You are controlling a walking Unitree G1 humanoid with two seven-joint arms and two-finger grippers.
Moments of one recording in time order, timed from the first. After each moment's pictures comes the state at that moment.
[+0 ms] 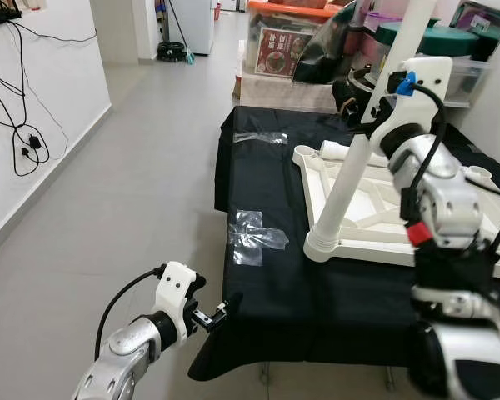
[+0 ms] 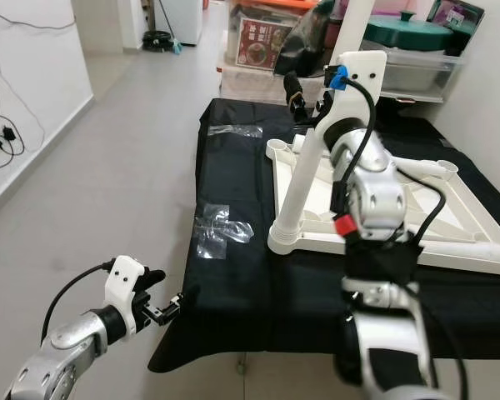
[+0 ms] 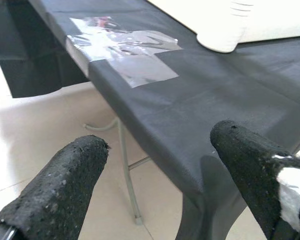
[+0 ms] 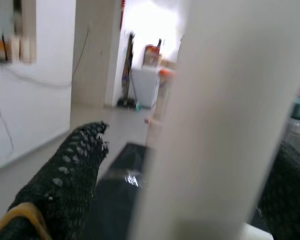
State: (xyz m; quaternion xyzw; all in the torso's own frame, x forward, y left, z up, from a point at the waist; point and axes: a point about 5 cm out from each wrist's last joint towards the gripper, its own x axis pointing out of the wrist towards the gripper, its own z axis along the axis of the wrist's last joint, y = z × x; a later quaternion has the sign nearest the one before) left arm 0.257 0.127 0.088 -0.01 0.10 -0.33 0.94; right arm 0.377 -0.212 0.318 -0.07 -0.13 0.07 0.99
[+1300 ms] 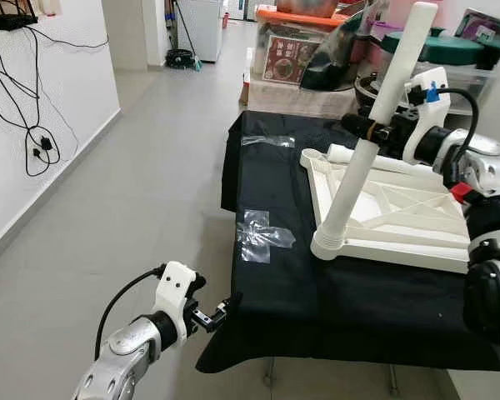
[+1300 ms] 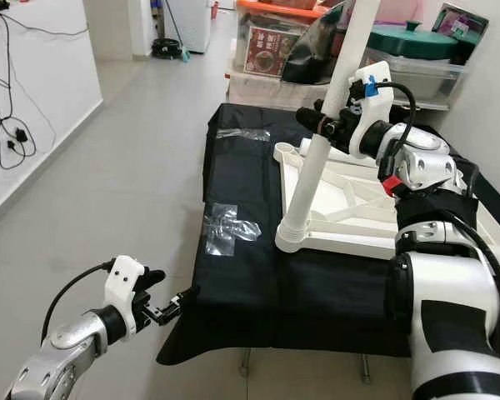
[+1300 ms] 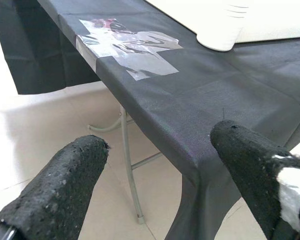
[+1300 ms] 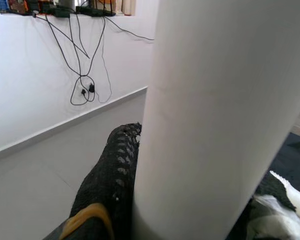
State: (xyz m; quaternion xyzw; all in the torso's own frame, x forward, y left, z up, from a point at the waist) left arm 0.258 0.126 0.088 -0.01 0.10 -0.33 0.94; right arm 0.392 -0.251 0.307 -0.06 -0.02 0.26 0.96
